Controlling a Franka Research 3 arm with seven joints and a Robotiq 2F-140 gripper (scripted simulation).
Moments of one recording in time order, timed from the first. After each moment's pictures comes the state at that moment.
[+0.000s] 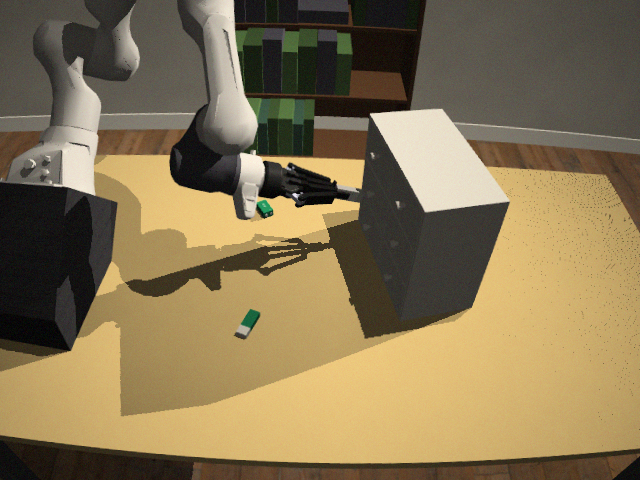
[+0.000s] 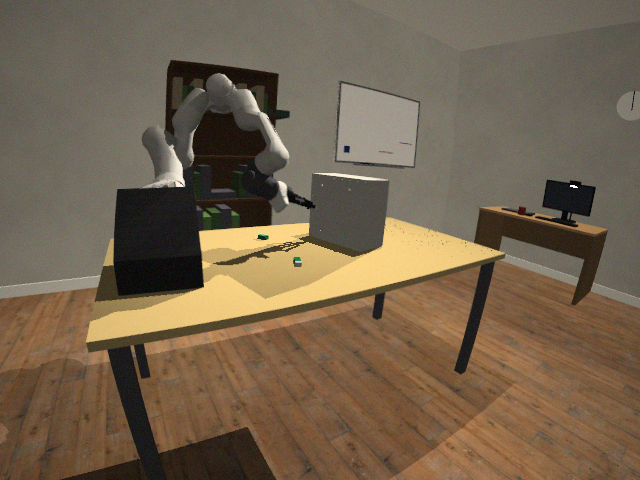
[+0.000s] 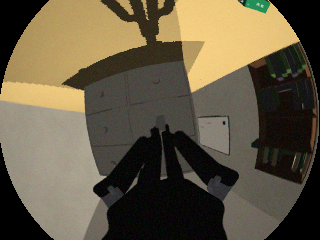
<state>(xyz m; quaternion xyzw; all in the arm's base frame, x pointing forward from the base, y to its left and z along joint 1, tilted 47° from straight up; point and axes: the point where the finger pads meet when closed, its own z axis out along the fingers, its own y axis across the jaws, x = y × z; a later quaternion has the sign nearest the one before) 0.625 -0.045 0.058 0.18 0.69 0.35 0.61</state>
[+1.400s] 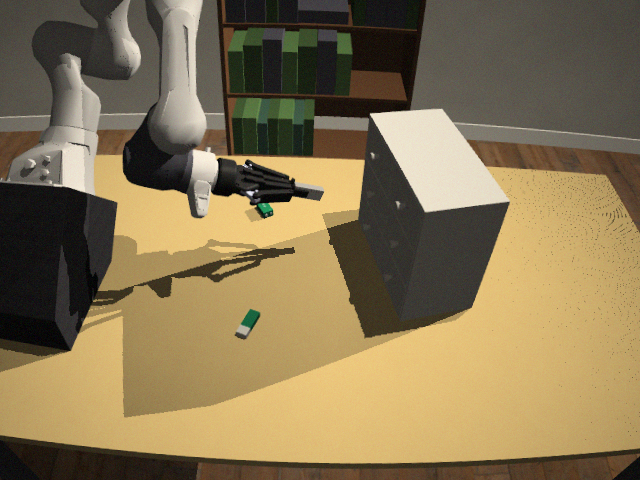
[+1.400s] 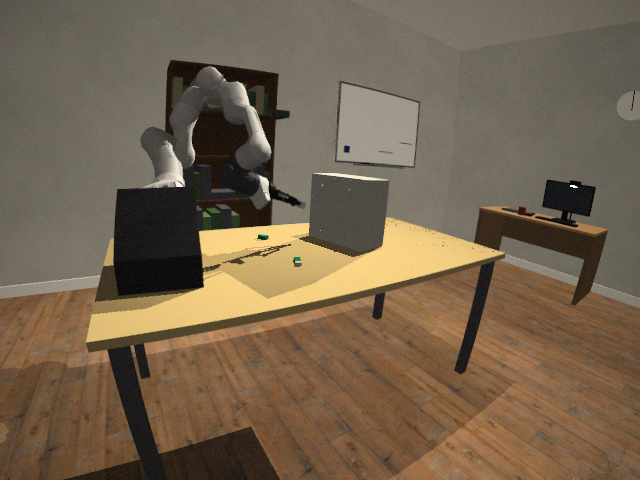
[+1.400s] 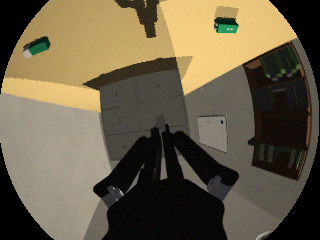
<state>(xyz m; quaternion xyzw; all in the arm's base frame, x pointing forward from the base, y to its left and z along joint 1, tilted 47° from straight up) 0.534 -0.062 0.050 0.18 0.69 0.35 0.61</state>
